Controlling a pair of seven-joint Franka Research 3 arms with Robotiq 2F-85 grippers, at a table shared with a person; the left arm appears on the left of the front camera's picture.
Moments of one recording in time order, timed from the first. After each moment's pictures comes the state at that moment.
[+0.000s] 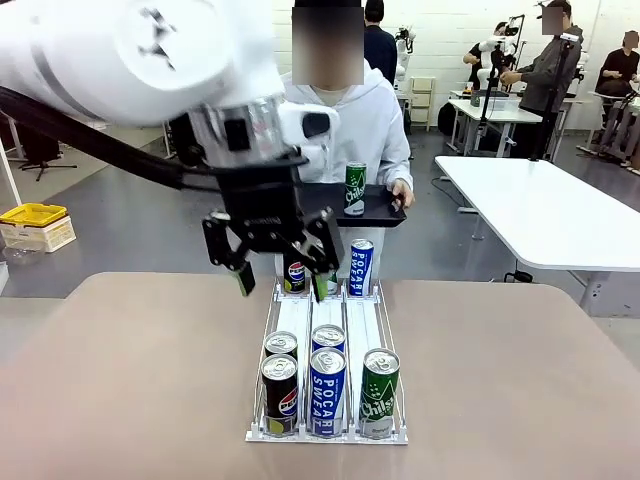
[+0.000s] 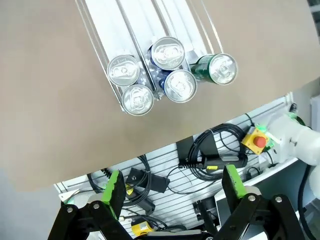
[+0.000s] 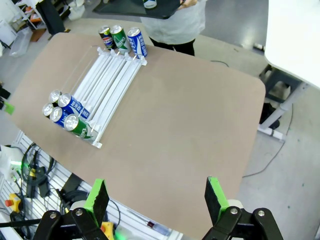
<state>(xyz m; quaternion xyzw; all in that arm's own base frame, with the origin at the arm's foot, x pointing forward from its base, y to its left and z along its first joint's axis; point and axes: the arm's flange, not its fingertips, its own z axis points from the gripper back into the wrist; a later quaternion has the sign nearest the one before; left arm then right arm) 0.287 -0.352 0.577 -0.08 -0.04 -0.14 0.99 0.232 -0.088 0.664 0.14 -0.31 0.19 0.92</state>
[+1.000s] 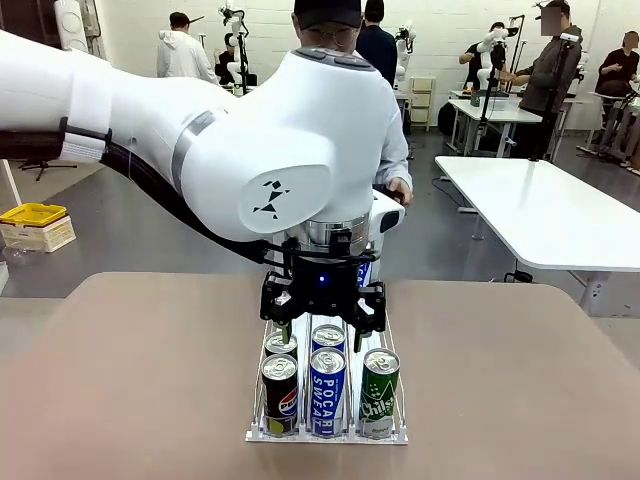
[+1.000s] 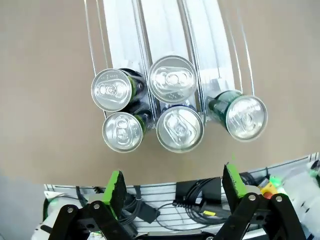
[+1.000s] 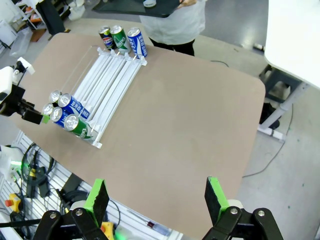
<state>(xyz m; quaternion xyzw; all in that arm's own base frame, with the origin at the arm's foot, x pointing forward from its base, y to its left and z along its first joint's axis) 0.294 -0.420 0.490 0.00 -0.09 -0.04 1.00 0.232 -0.088 0.664 0.14 -0.31 0.19 0.92</state>
